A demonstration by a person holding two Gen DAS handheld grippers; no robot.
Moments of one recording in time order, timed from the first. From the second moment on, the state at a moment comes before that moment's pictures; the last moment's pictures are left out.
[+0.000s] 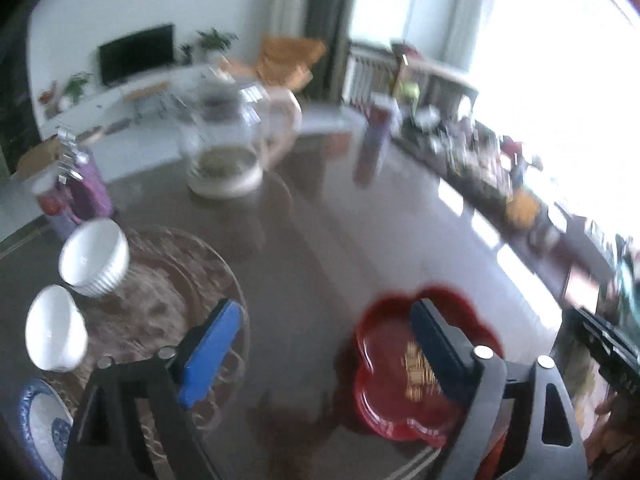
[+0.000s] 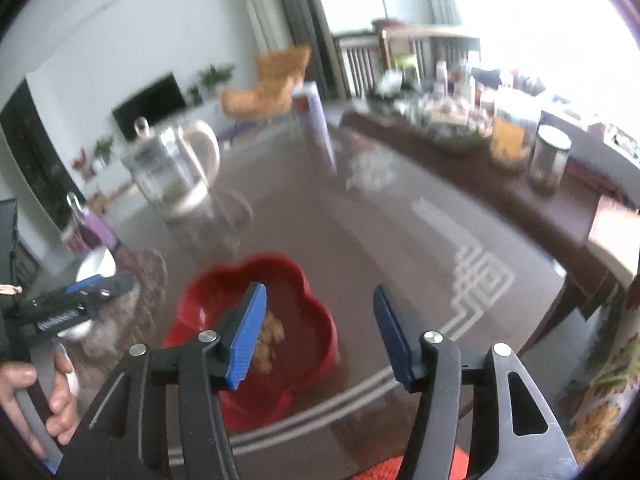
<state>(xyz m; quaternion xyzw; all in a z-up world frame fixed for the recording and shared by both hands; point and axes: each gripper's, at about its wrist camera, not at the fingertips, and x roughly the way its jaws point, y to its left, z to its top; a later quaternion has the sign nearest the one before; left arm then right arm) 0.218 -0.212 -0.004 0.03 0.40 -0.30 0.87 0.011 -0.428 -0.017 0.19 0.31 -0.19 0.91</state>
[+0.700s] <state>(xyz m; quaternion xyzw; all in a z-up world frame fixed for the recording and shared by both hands) 0.240 -0.273 -0.099 0.10 0.53 -0.35 0.77 0.012 -0.449 -0.087 0.40 0.44 -0.14 0.79</state>
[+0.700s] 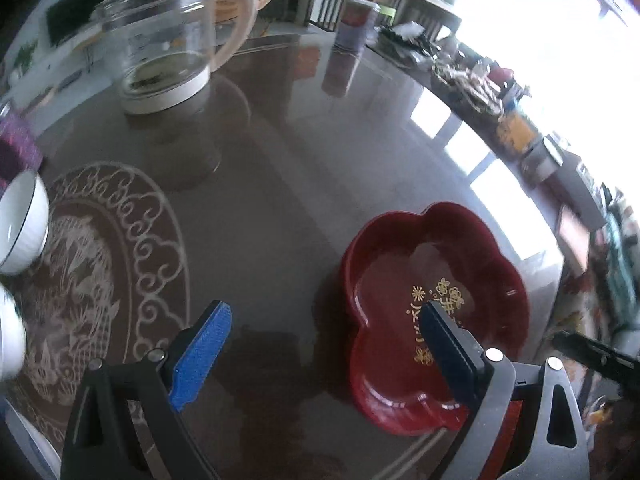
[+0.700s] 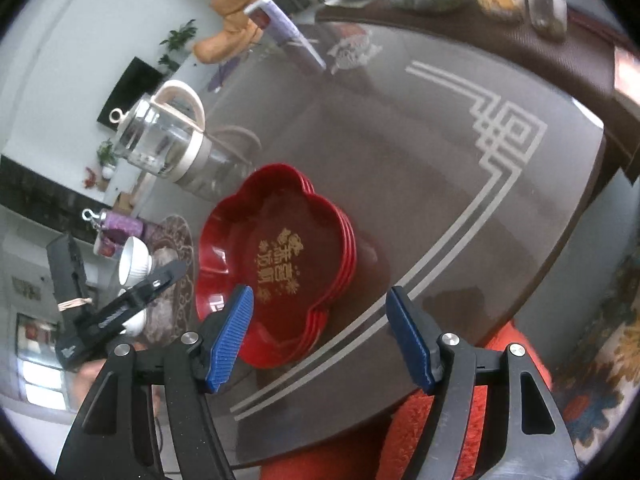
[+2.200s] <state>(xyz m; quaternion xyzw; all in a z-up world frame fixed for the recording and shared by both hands) 0.386 -0.160 -0.147 -0.08 0.50 -0.19 0.84 0.277 -0.341 -0.138 0.15 0.46 0.00 0.87</state>
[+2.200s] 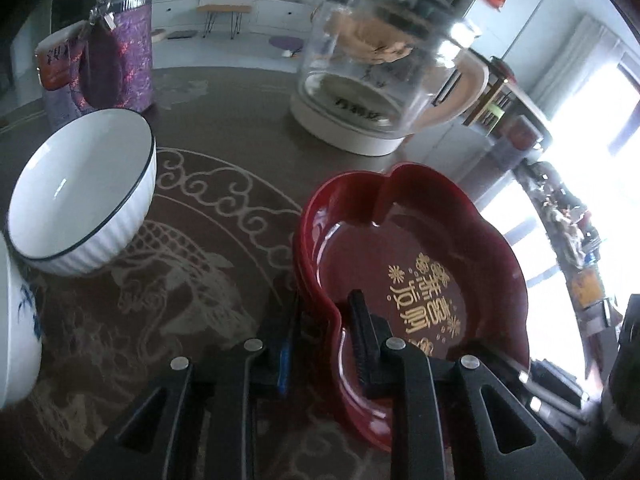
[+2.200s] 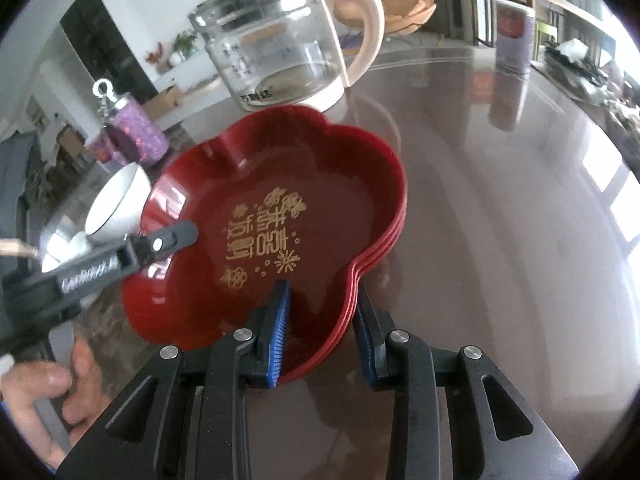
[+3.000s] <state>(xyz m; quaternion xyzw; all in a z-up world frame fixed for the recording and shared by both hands) 0.206 -0.113 -0.104 0.00 0.41 -0.17 0.90 0.101 -0.317 -0.101 0.19 0.35 -0.04 0.92</state>
